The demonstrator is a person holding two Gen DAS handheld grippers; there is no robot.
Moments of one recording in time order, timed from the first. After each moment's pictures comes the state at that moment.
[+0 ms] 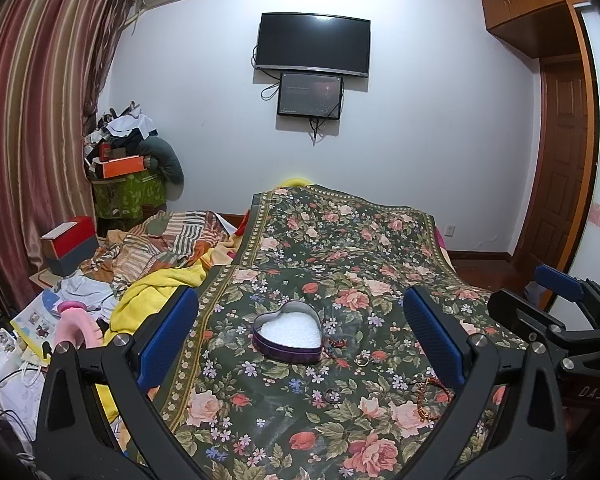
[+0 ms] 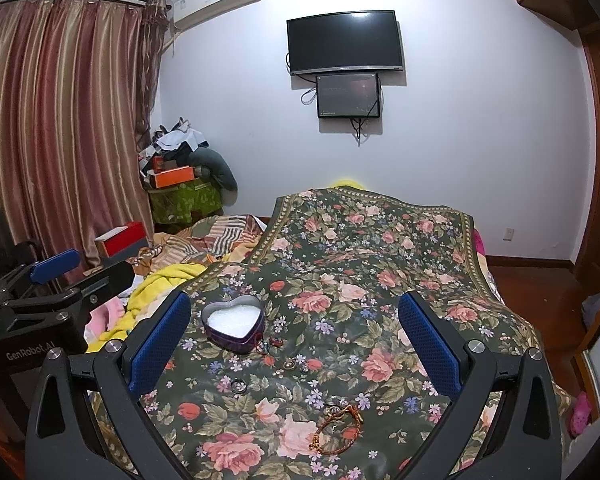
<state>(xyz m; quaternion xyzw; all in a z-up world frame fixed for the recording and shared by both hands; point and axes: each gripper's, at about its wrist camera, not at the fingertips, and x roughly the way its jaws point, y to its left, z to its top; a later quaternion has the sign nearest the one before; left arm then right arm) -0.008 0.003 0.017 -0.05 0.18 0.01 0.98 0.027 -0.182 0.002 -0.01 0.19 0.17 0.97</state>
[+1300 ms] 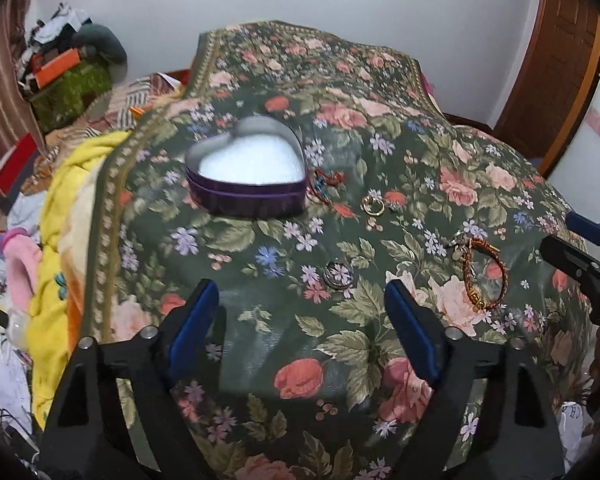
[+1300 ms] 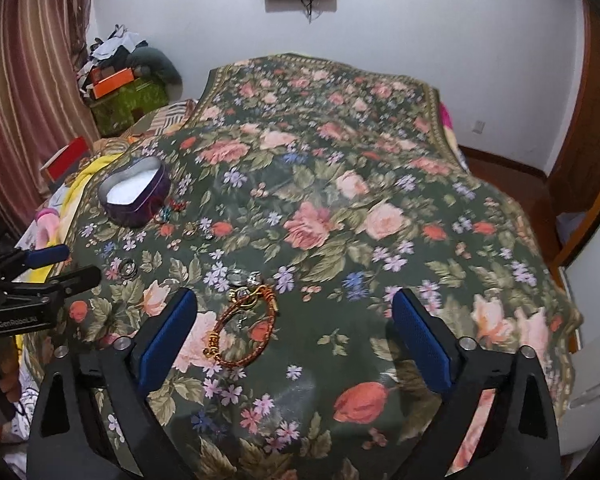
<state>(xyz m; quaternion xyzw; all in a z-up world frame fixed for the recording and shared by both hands) 0.079 -0.009 -0.125 -0.01 0.44 -0.07 0.89 0.081 -0.234 -0.108 -0.01 0.40 0.12 0.91</state>
